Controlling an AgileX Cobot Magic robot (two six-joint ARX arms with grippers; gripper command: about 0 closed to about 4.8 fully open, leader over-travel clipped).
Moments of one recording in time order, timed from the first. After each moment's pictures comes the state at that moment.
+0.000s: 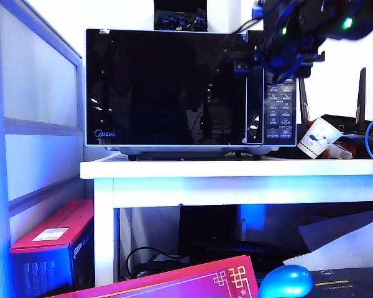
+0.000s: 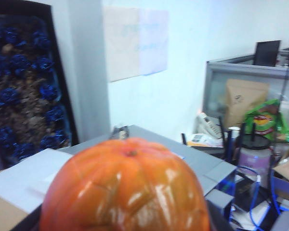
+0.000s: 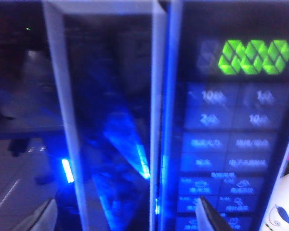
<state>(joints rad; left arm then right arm) -0.27 1.65 1.99 -0.18 0.45 0.00 0.38 1.76 1.13 0.69 0.31 0.02</state>
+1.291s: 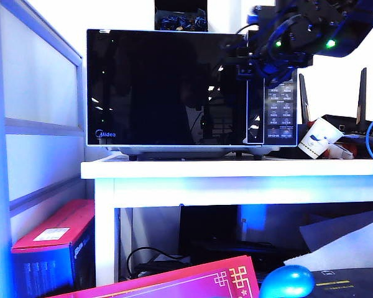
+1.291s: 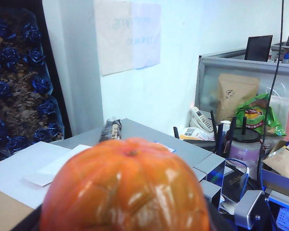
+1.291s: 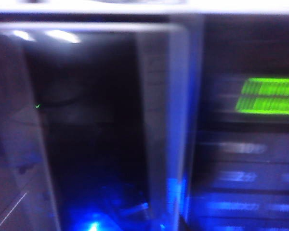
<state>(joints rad) -0.27 1.62 1.99 -0.24 0.47 0.00 0.33 1.88 1.26 0.74 0.23 -0.01</state>
